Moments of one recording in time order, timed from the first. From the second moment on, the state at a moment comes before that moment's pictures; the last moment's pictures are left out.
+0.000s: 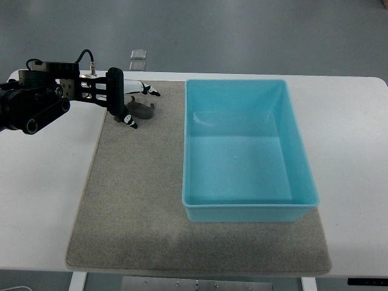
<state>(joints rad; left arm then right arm) -1.20 0.39 0.02 -0.60 1.29 -0.24 -0.37 -0.01 0.00 0.00 0.11 -0.04 0.23 -0.02</state>
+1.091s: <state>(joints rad) -1.20 0.40 0.06 -0.60 1.32 -0.23 -0.38 -0.01 0.00 0.00 0.11 -0.04 0.23 -0.02</state>
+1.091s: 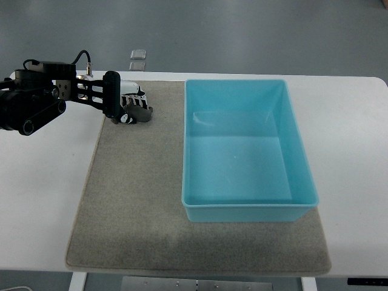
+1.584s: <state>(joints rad) -1.23 0.40 0.05 -0.60 1.31 -0.22 -0.37 -0.01 0.00 0.00 0.11 -0.04 0.23 -0.02</state>
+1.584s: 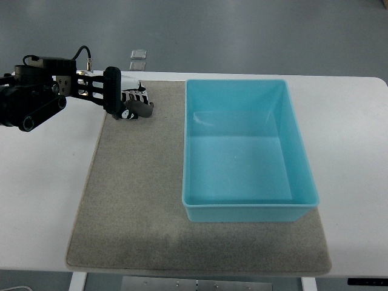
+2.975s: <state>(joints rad) -1.37 0.33 -0.09 -0.93 1.30 -0.20 -0.36 -0.01 0.00 0.00 0.11 -0.04 0.23 -0.02</state>
